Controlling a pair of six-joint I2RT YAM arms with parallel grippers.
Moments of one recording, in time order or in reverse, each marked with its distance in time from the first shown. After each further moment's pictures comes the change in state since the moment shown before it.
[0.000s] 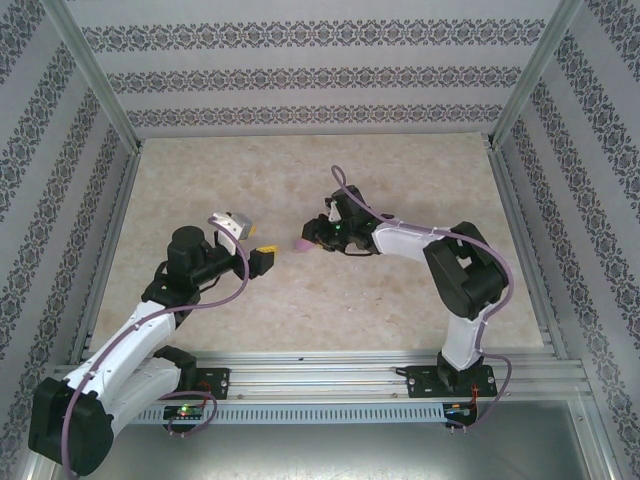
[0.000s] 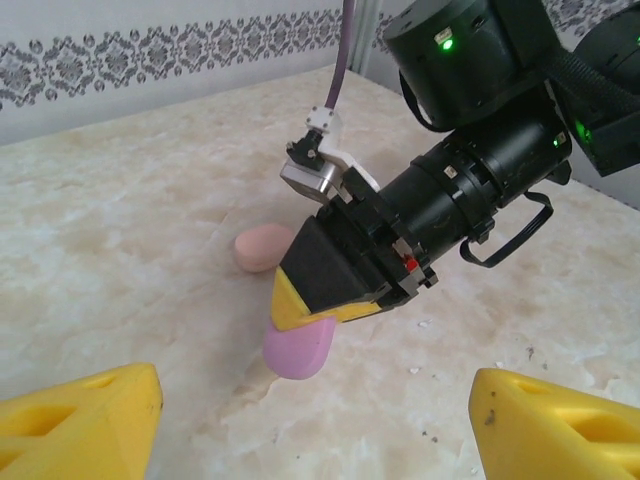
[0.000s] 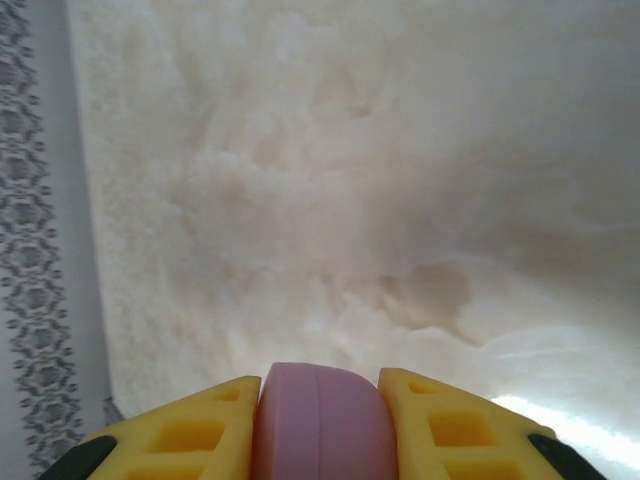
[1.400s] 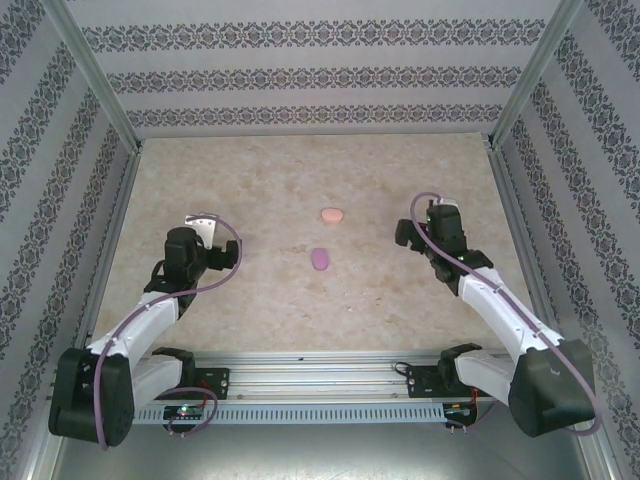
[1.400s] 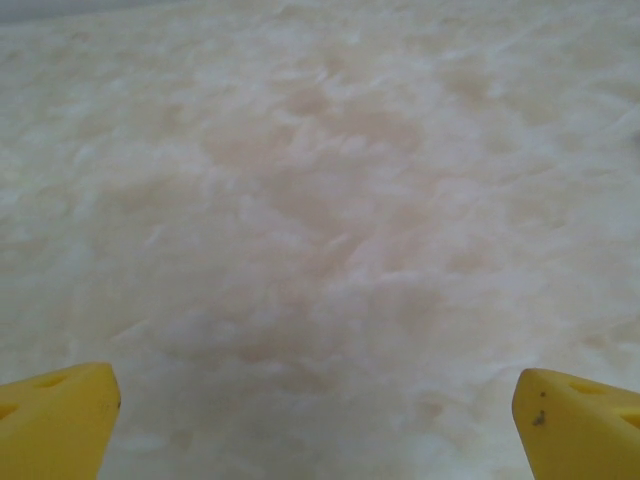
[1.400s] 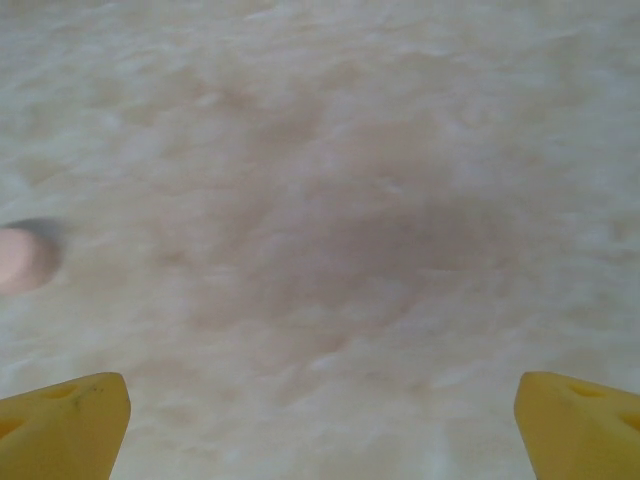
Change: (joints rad) left arm 0.209 0.182 -0.093 0.064 -0.475 0.050; right arm -0.356 -0.793 -0.463 -0.230 0.682 -0.570
